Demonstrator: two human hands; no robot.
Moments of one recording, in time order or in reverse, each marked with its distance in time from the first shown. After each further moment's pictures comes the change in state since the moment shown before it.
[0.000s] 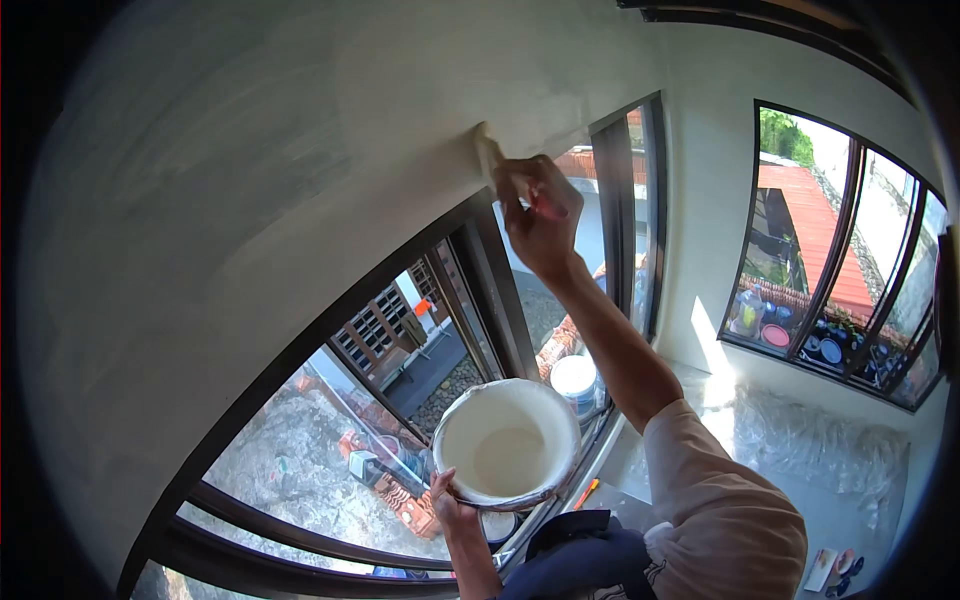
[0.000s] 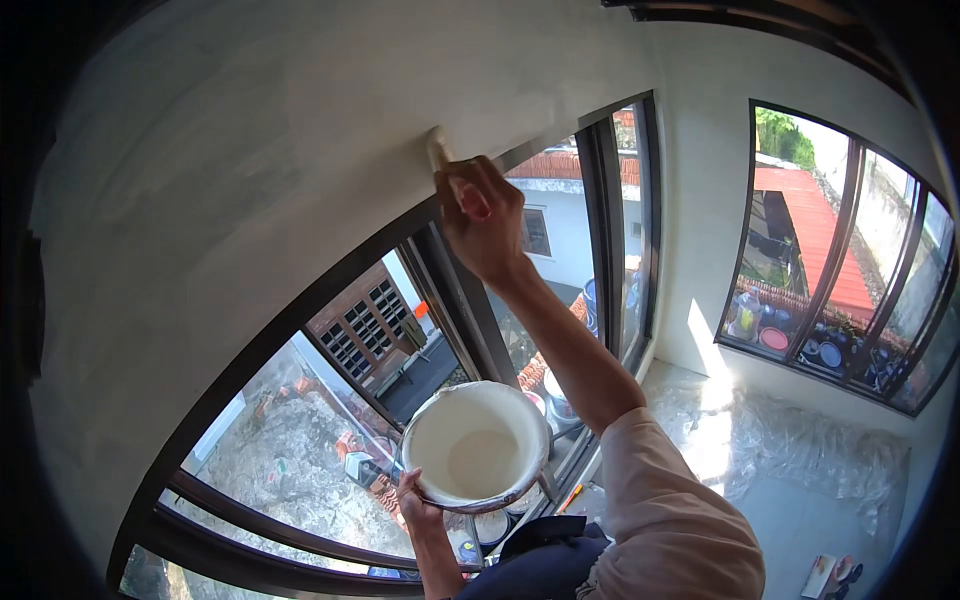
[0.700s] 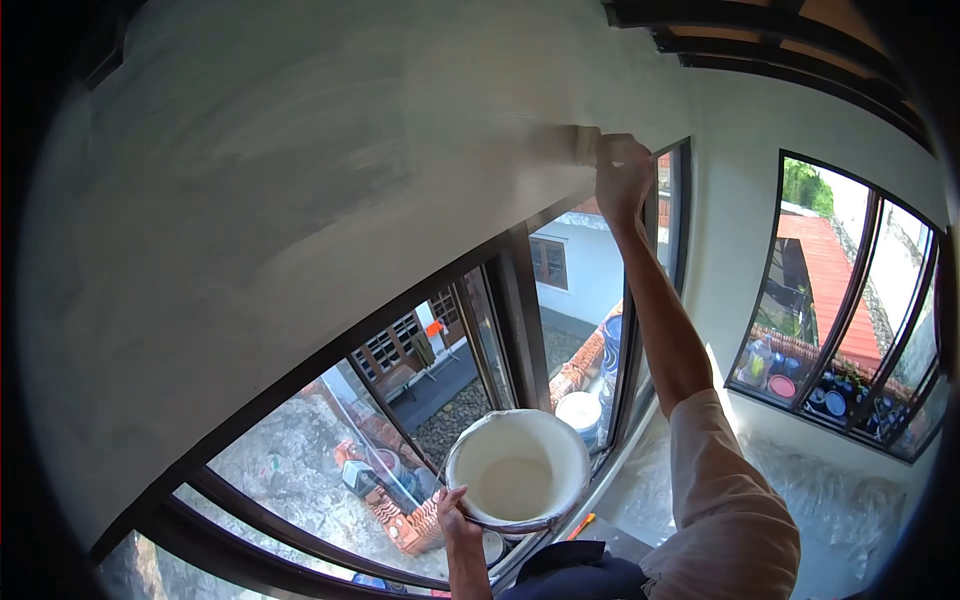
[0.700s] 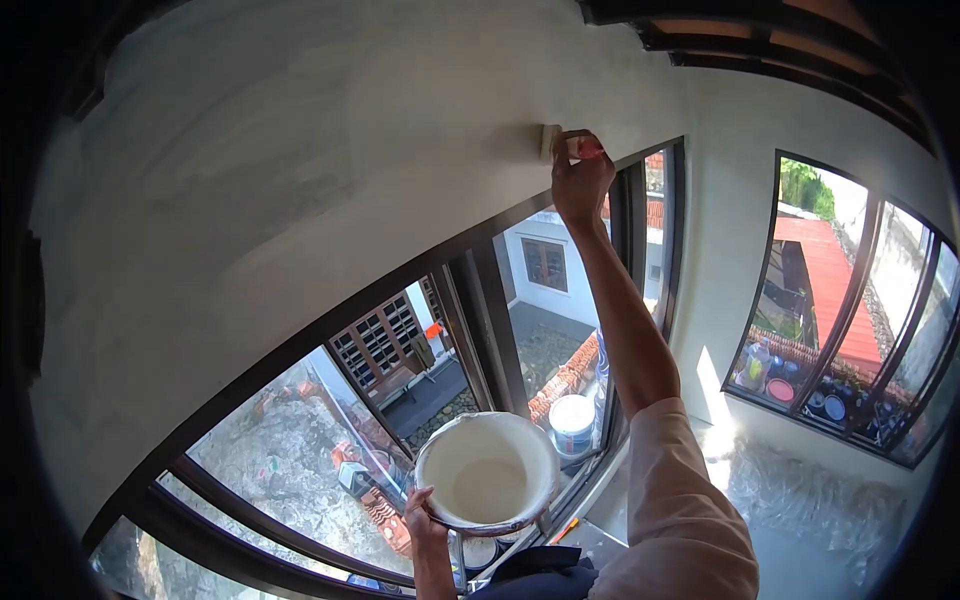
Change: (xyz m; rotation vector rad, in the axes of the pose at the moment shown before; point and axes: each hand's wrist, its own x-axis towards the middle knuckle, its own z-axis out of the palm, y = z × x) left_hand 0.004 -0.006 0.000 0.000 0.029 0.024; right_hand 0.076 0.089 -0.009 -0.253 0.172 -0.072
